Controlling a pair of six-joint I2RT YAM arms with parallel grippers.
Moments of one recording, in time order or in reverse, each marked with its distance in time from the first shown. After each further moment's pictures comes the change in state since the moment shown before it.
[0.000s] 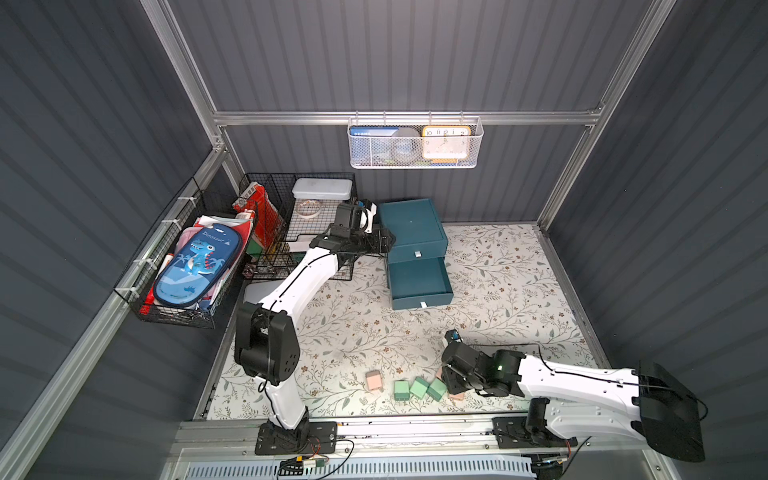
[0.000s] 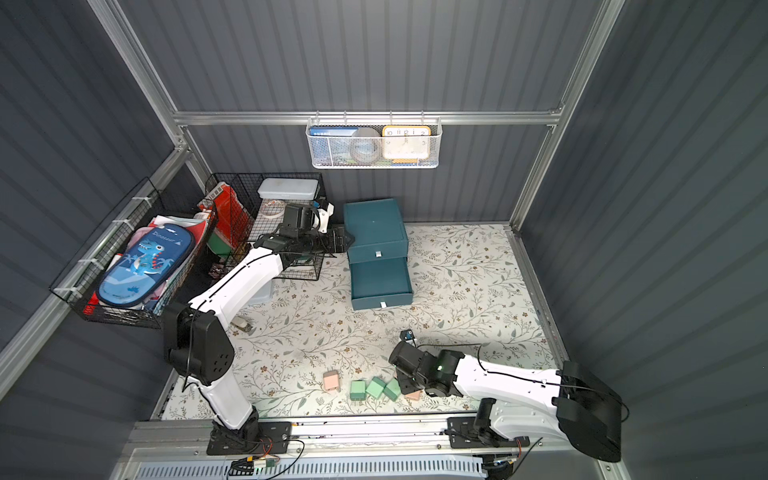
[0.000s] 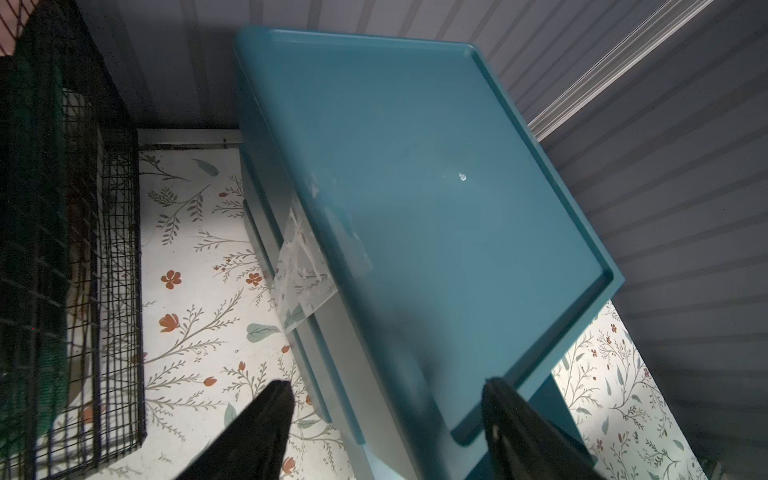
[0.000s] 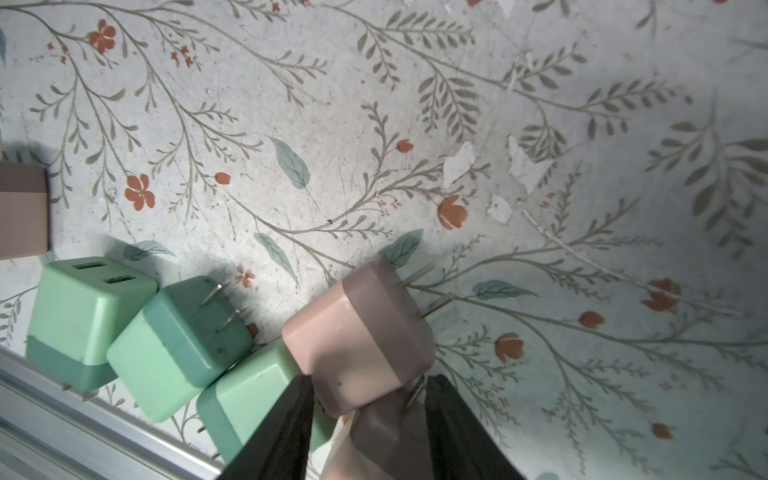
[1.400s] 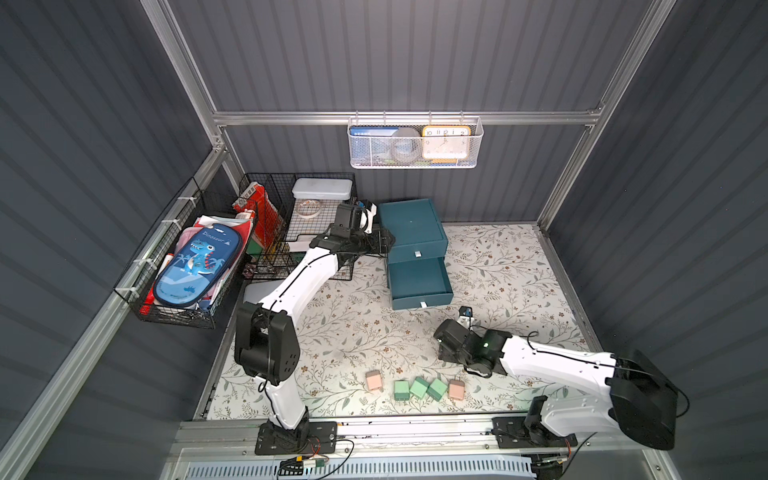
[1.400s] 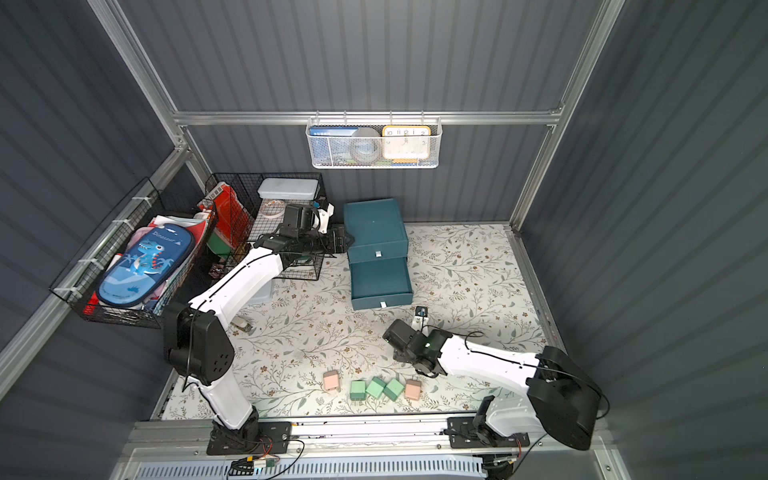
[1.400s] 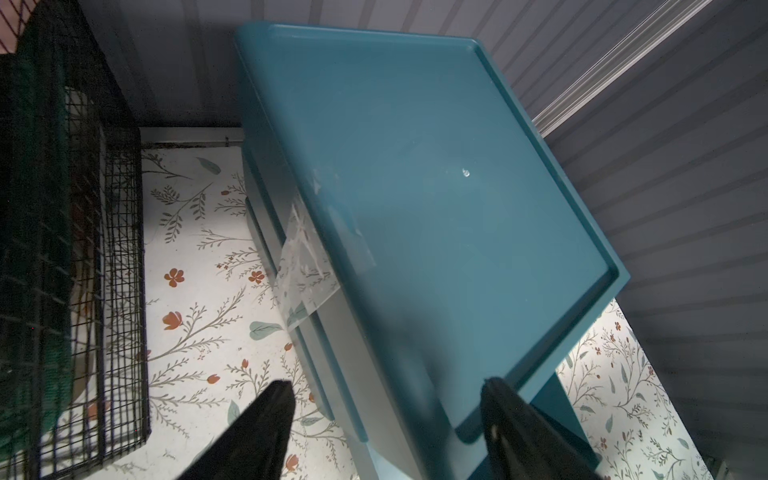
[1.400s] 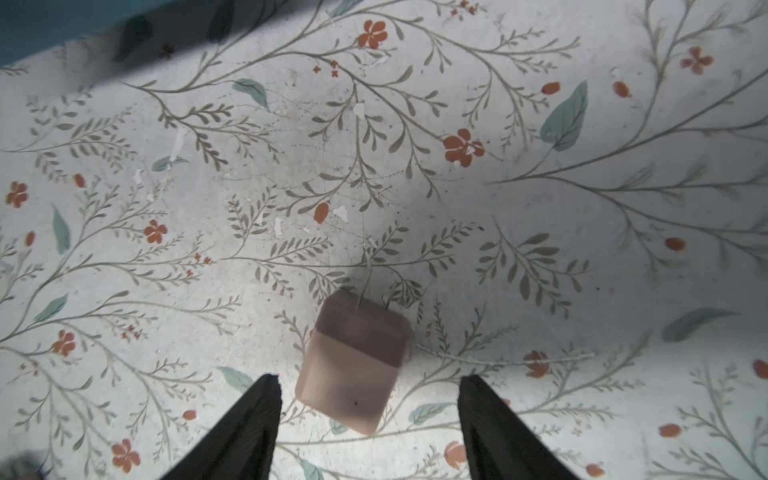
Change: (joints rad) left arm 0.000 0.000 0.000 -0.007 -0.003 0.007; right arm -0.131 0.198 0.177 -0.034 0.233 0.288
